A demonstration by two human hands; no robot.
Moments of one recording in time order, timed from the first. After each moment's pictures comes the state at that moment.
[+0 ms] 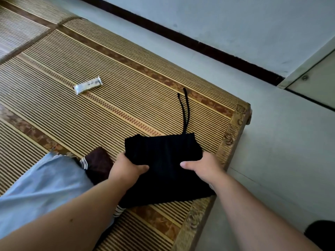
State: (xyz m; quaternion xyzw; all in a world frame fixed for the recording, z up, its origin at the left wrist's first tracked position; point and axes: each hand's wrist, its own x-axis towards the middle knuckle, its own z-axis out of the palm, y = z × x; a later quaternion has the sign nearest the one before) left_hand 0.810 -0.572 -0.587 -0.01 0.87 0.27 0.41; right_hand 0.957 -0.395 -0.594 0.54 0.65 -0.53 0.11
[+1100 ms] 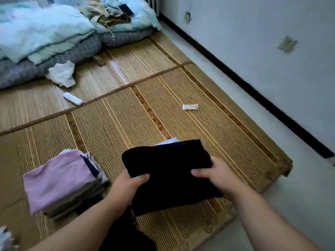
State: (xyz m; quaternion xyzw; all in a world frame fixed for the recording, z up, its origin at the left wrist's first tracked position) left_hand 0.870 -0.879 -0.346 -0.15 0.66 0.63 0.37; right_hand 0.914 -0.616 -0.321 0.27 0.71 -0.63 0.19
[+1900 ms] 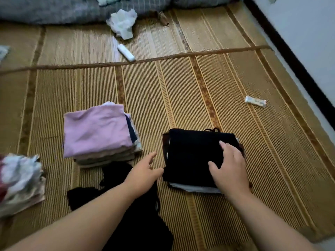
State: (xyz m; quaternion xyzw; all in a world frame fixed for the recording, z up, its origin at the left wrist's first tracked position) left_hand 0.868 -0.953 -0.480 -0.18 0.79 0.49 0.31; right_hand 0.860 -0.711 -0.456 0.11 0.96 -0.25 0.08
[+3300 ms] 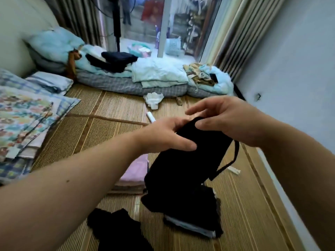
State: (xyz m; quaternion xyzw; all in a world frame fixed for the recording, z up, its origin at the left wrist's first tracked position) left_hand 0.874 -1.005 -0.076 0.19 0.69 0.68 0.18; right_hand 0.840 -0.828 0.010 -0.25 0.84 -0.42 0.25
